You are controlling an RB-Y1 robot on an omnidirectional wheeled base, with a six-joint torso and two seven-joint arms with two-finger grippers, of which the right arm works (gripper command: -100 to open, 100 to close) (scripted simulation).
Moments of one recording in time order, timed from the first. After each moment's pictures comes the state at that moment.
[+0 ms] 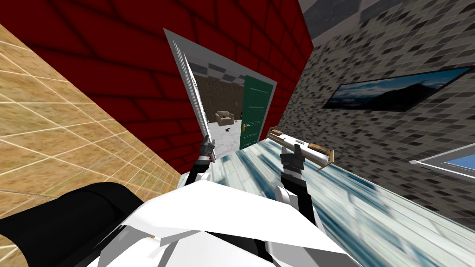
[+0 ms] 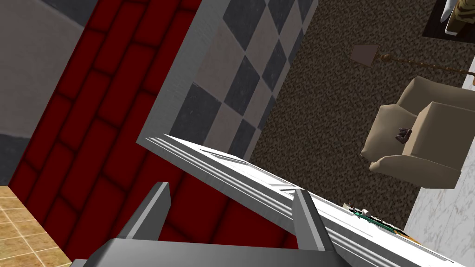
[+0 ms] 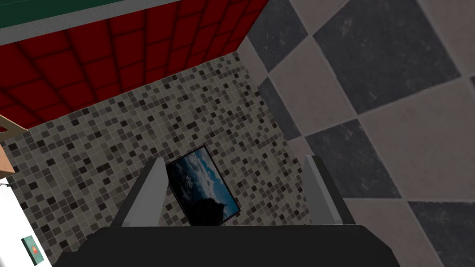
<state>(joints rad) 0.45 0.04 -0.02 -2.21 -0.04 -0.40 -0.10</state>
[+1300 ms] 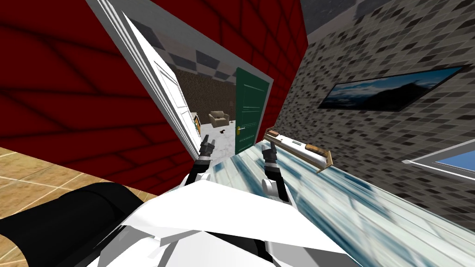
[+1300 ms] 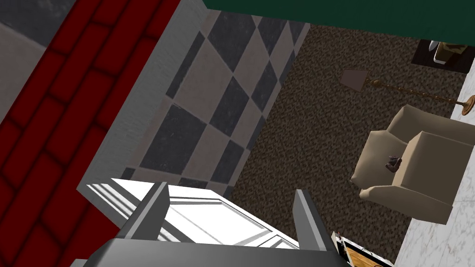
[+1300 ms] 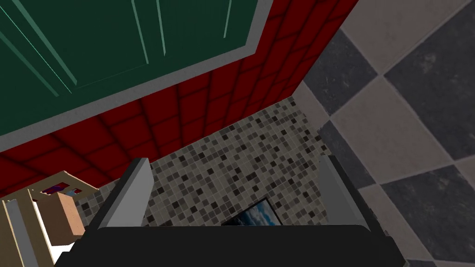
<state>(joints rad) 0.28 -0.05 0.17 -1.98 -0.05 -0.40 -0.14</state>
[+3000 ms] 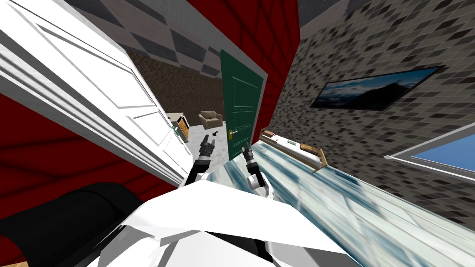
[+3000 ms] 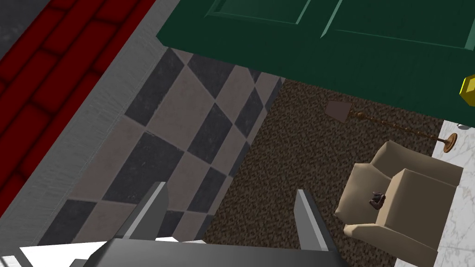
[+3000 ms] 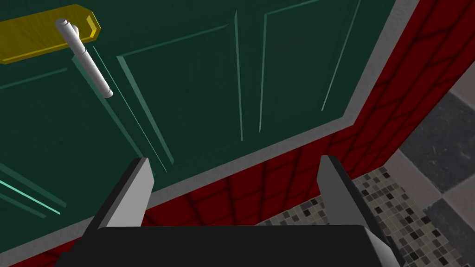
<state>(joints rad) 0.05 -0.10 0.48 -1.65 -0.05 -0.39 -0.19</state>
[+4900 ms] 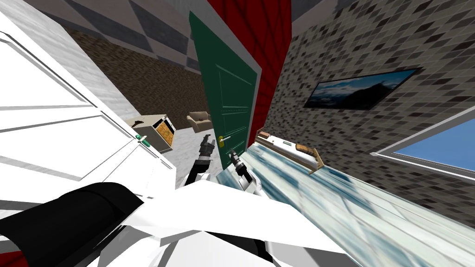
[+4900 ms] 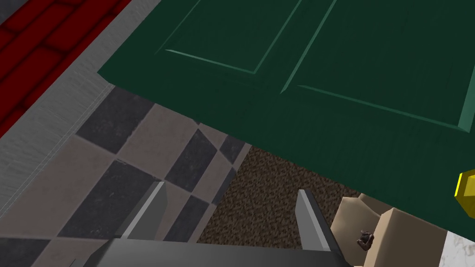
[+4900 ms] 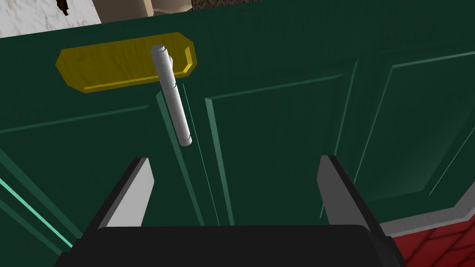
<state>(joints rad) -0.19 -0.11 0.77 -1.31 -0.05 -0.37 -0.24</state>
